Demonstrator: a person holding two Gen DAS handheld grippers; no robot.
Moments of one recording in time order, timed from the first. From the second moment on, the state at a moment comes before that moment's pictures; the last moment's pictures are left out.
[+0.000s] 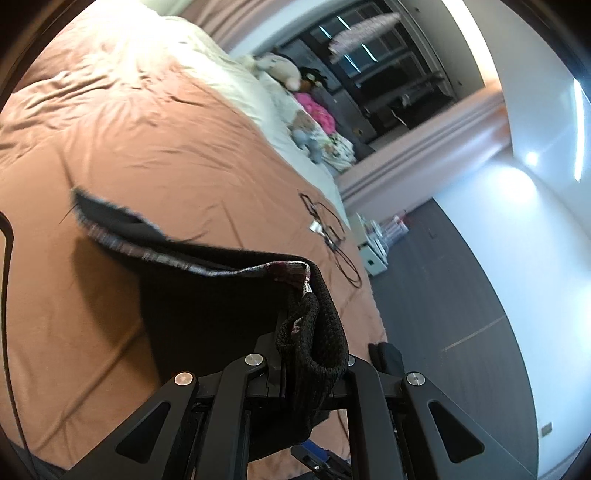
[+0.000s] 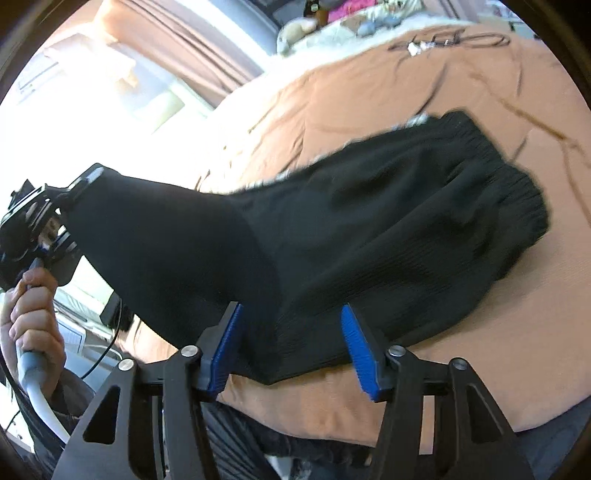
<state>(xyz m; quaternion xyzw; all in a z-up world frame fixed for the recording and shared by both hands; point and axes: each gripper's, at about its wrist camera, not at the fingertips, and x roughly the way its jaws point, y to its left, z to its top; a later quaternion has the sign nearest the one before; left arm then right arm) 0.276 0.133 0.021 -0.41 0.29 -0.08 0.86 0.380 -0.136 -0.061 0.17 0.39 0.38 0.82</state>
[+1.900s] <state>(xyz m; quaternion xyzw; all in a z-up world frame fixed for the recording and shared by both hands) 0.331 0.021 -0.076 -0.38 0.43 -0.12 0.81 0.368 -0.257 -0.079 0.24 0.38 0.29 0.85</state>
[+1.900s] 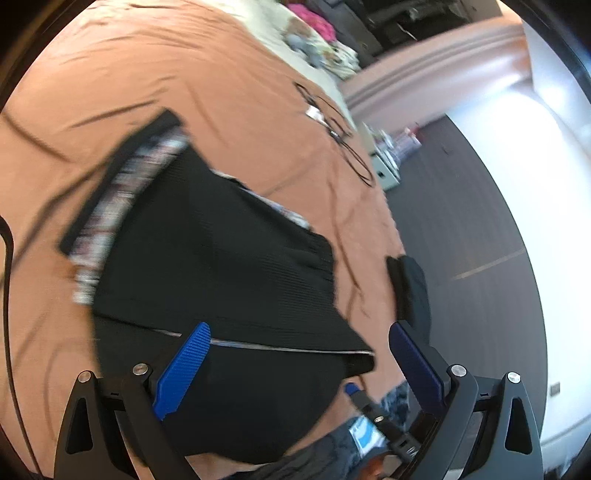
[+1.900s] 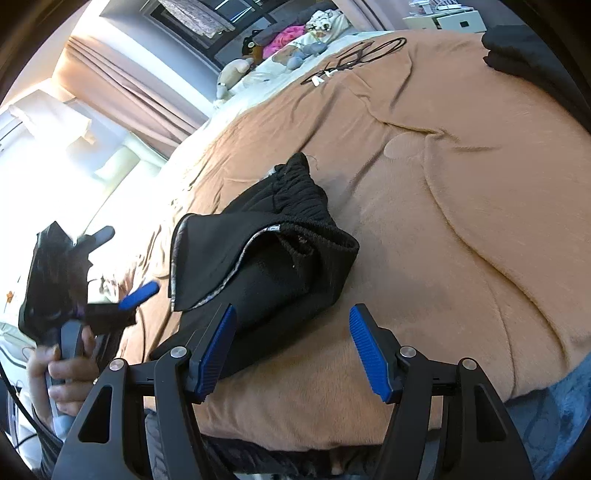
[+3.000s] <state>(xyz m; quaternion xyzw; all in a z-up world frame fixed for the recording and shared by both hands) 0.353 0.103 -0.145 -0.35 0.47 0.00 0.81 0.387 -0.247 -0.069 0.20 0.38 0.25 0.87</state>
